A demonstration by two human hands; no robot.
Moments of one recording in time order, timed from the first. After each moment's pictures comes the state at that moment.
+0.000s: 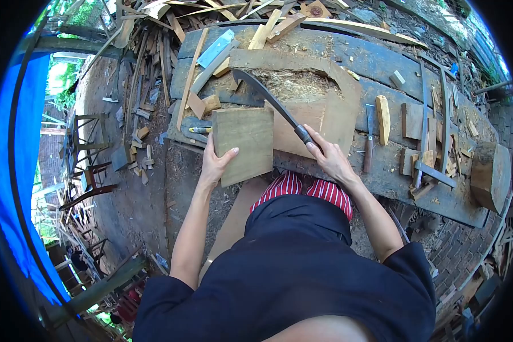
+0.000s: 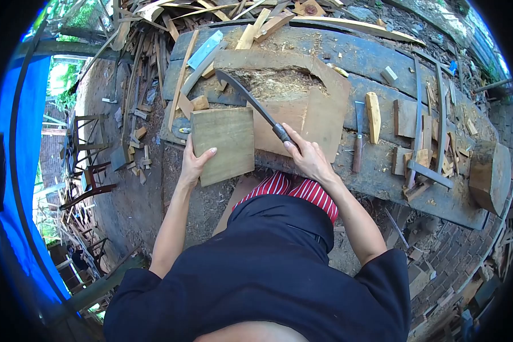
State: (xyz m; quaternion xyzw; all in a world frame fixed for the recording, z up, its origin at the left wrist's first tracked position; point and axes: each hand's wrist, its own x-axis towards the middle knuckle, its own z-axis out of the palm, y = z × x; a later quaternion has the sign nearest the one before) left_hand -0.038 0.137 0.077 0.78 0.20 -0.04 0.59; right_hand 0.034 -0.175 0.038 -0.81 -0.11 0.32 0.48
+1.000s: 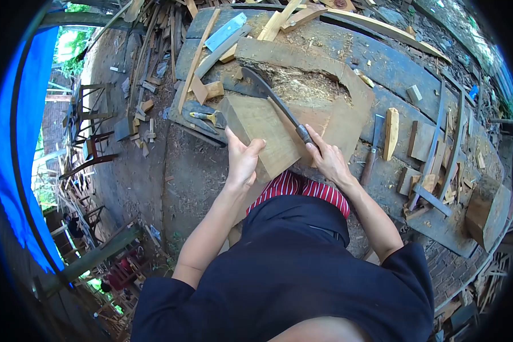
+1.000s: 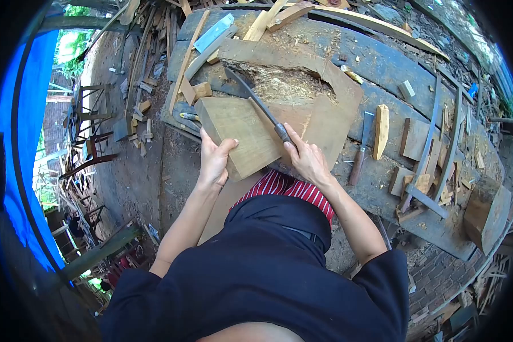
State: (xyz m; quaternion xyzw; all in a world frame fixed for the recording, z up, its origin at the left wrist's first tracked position) left_hand 0.014 0.024 0.097 0.59 0.35 0.05 0.73; right_hand 0.068 -0.178 -0.002 -0.83 -0.17 0.32 0.43
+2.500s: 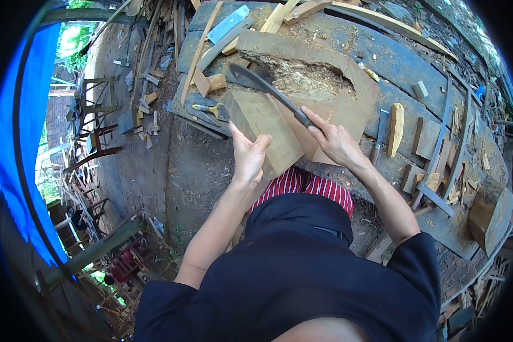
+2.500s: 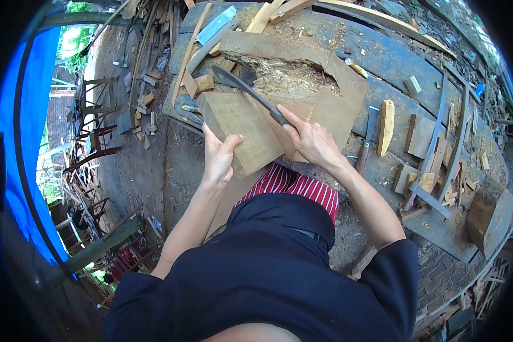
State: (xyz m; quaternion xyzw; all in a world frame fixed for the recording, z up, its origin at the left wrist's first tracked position) left_hand 0.015 0.005 0.100 0.59 0.37 0.07 0.72; right_hand 0.108 -0.176 0.027 -0.84 -0.26 0.31 0.36
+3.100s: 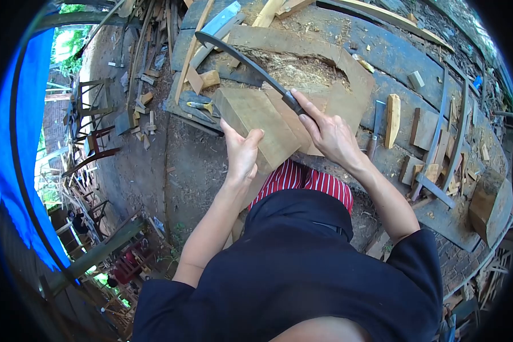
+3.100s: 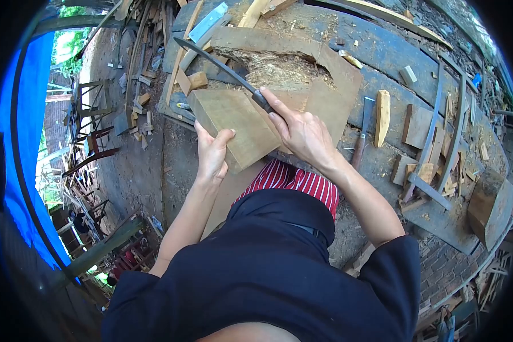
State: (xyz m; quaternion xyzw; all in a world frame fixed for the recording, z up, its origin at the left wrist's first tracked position) left_hand 0.012 0.004 0.100 0.59 0.36 0.07 0.72; right_hand 0.105 -0.175 0.078 -0.83 -0.24 0.26 0.43
